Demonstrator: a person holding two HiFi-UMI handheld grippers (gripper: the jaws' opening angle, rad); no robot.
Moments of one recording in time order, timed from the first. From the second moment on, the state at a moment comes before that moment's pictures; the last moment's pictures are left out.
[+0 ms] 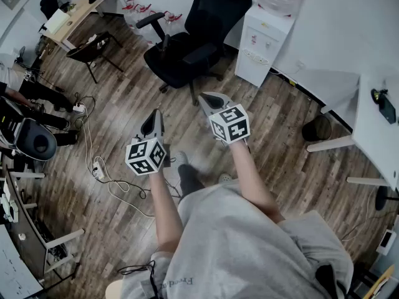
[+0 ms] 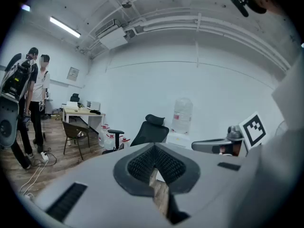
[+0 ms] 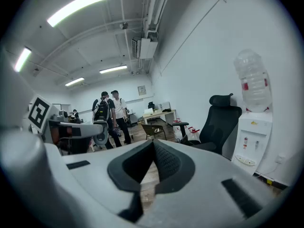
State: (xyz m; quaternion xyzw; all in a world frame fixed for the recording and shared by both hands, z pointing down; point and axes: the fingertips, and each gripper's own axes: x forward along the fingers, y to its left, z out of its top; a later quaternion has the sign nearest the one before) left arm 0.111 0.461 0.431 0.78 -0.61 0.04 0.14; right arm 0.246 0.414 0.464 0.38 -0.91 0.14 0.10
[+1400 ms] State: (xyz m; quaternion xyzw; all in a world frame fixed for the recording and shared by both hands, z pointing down) left arm 0.086 0.428 0.430 0.78 -0.62 0.04 0.12; right arm 0.228 0.392 0.484 0.34 -0.92 0.18 0.09
